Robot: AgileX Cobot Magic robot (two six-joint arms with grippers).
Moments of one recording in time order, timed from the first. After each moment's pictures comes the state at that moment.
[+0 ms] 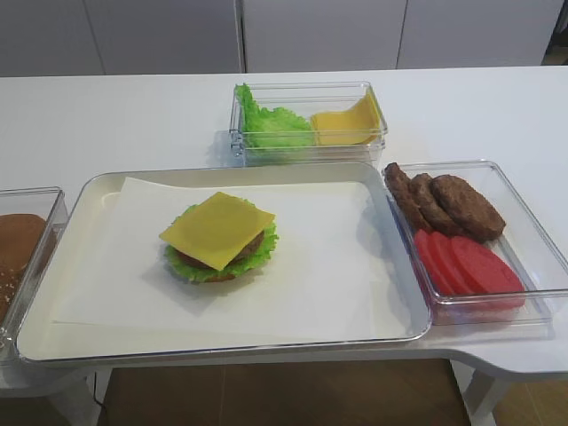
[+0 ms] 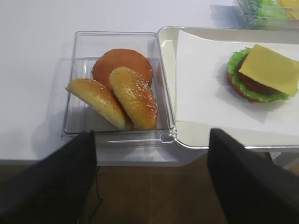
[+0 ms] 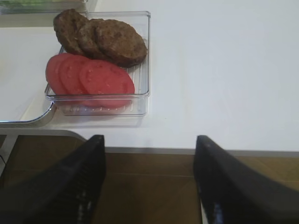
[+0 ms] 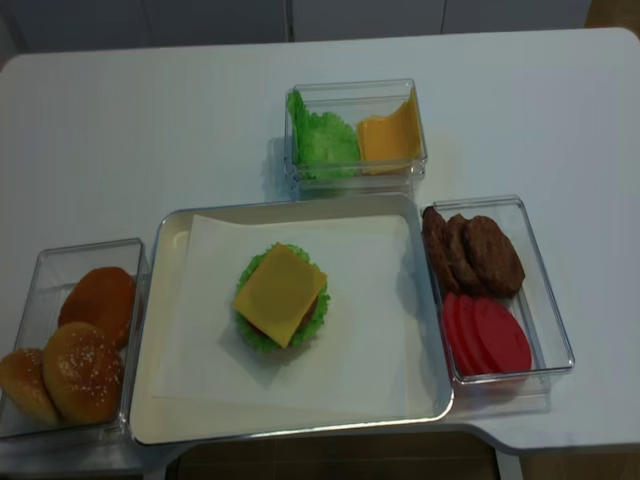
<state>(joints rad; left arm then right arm) 0.07 0.03 -0.57 -0.09 1.16 -0.10 0.08 -0.02 -0.48 0.07 1.12 0.00</state>
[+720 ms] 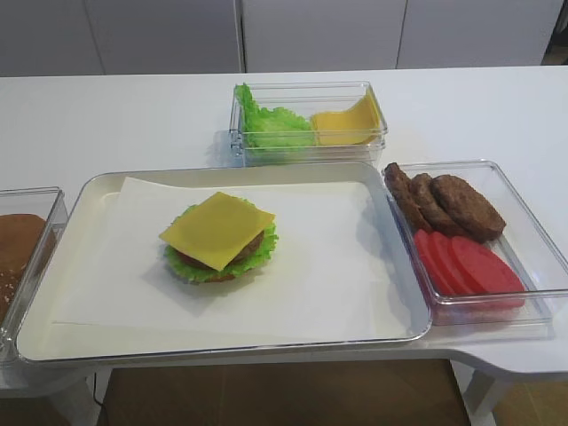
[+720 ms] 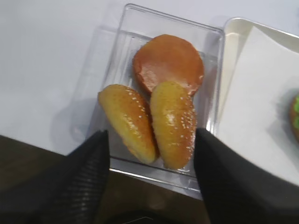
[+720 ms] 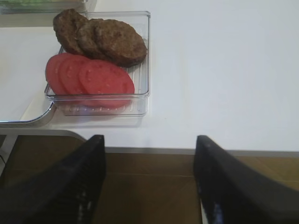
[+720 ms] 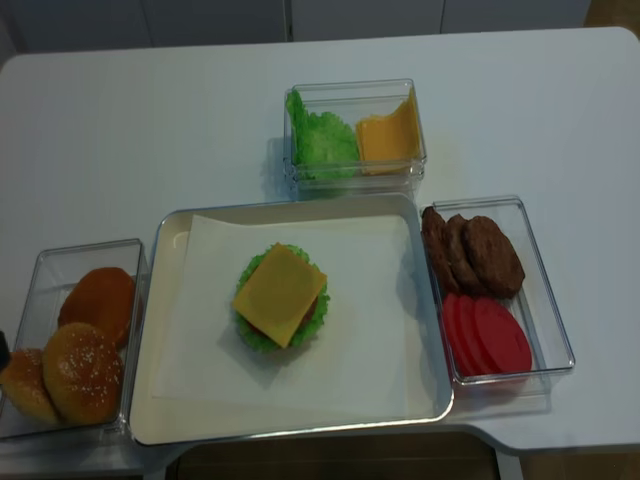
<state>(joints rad) 0.07 0.64 -0.73 0.06 1.04 -0.41 0.08 -0.02 -0.48 0.07 1.12 0.00</state>
